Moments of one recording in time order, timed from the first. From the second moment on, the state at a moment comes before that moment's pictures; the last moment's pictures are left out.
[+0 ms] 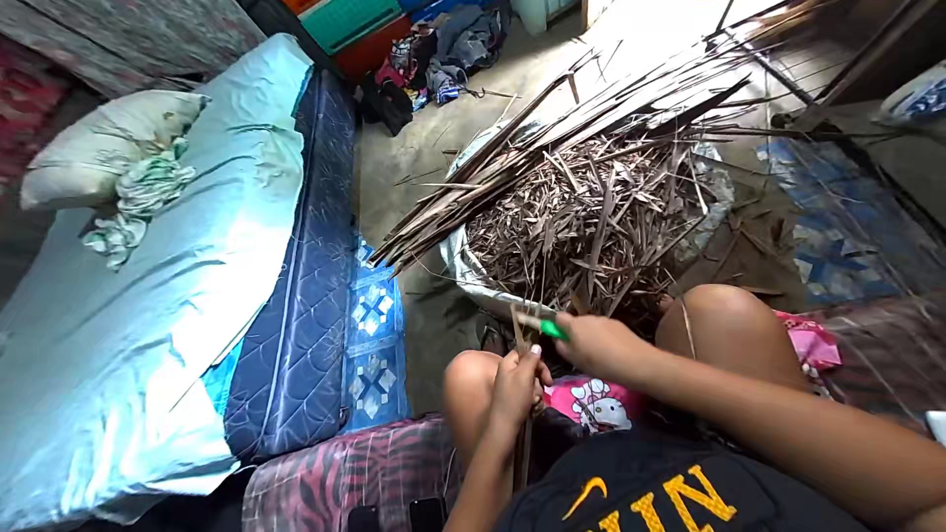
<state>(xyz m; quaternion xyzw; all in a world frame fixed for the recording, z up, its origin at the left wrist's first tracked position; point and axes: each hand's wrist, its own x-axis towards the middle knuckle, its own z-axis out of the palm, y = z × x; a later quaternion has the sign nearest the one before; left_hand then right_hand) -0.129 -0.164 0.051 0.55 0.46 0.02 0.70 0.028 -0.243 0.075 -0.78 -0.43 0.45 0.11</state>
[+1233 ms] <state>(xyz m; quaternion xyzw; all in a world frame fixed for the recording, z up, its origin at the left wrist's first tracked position) -0.137 -0.175 0.047 0.51 0.38 -0.01 0.77 0.105 -0.234 0.038 -0.79 -0.23 0.36 0.44</state>
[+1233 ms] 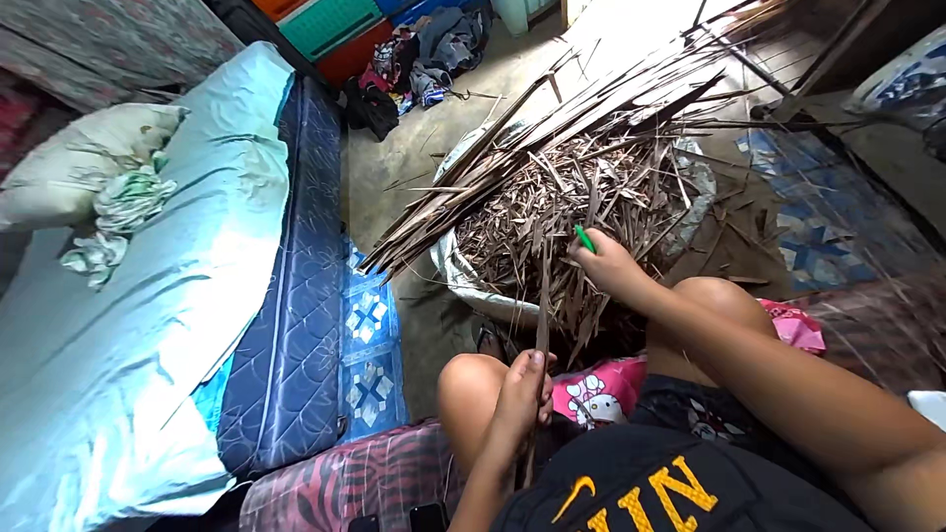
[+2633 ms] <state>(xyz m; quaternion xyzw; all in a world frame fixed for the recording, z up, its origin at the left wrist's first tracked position) -0.123 -0.161 0.046 0.38 0.31 0.17 0.85 -0.021 -0.292 0.026 -0.69 -0.67 0.05 0.27</state>
